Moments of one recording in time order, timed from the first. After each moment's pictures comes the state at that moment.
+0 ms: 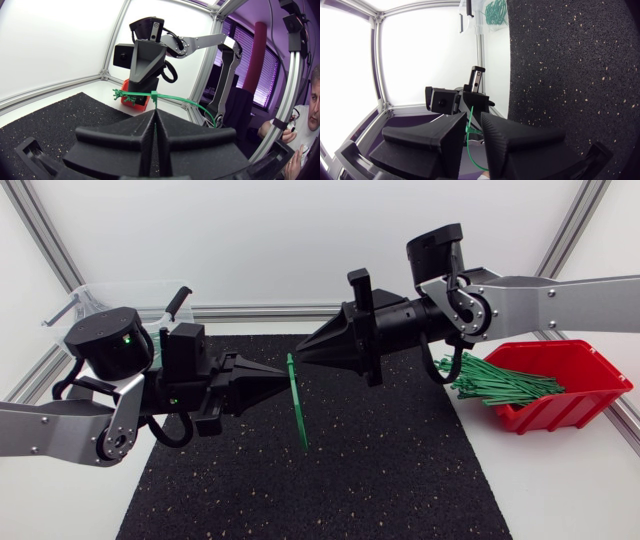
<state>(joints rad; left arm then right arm) -0.34 1.55 0.56 0.92 1.12 -0.24 0.40 1.69 1.12 -0.09 -1.17 1.03</state>
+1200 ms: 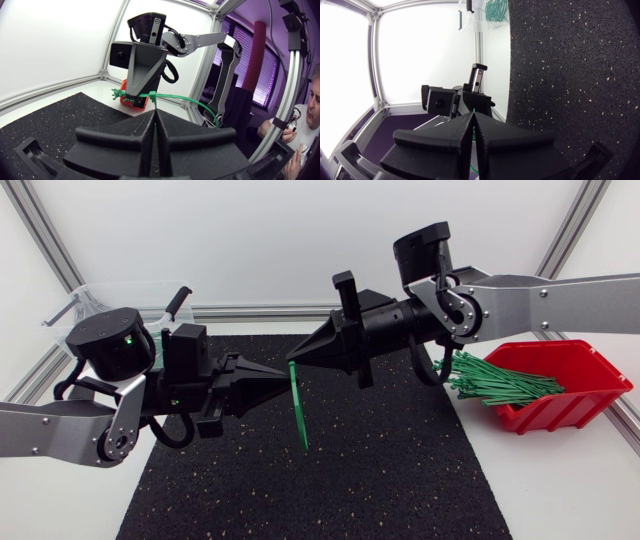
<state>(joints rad) -0.35 1.55 0.56 0.92 1.12 -0.24 0.45 1.70 1.13 -0.09 -1.13 1.03</state>
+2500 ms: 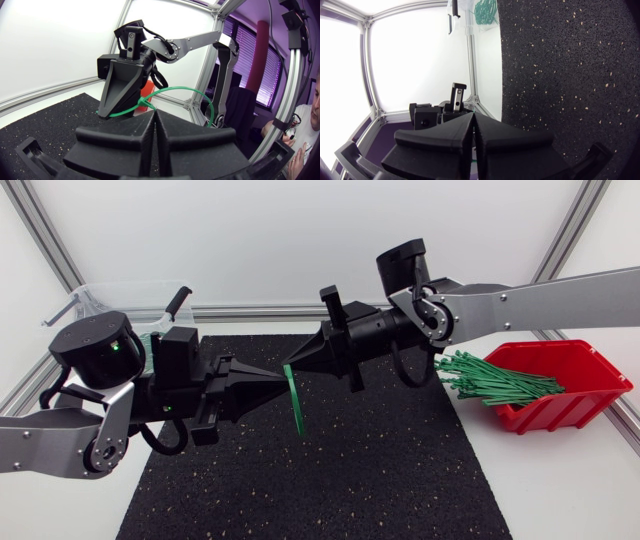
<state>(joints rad) -0.36 1.48 0.51 0.90 1.08 -0.24 0.45 1.81 1.17 -0.08 -1.09 1.02</state>
